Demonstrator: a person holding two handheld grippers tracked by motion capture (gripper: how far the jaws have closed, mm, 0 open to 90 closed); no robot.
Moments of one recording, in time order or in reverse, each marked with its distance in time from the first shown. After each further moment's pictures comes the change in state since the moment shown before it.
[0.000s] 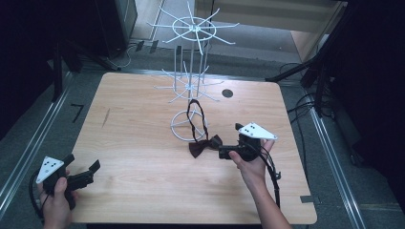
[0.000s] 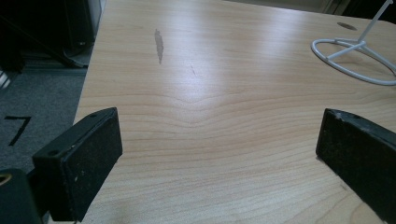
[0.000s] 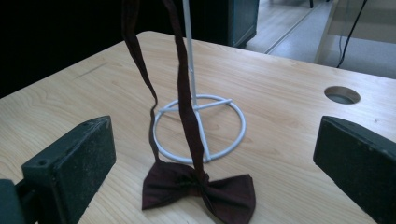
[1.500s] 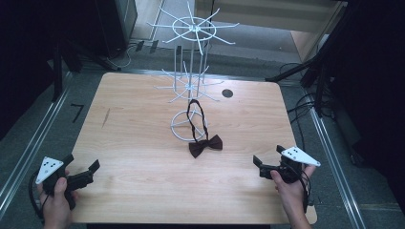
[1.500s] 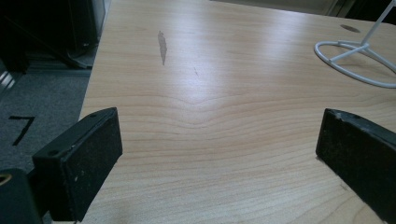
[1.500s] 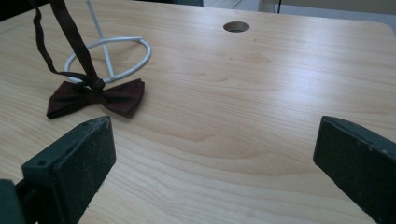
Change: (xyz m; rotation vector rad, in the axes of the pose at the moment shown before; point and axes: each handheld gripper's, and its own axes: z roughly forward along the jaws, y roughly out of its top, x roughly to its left) left arm 0.000 0.000 0.000 -0.010 0.011 -0.009; right arm -0.073 -0.070 -0.084 0.060 -0.189 0.062
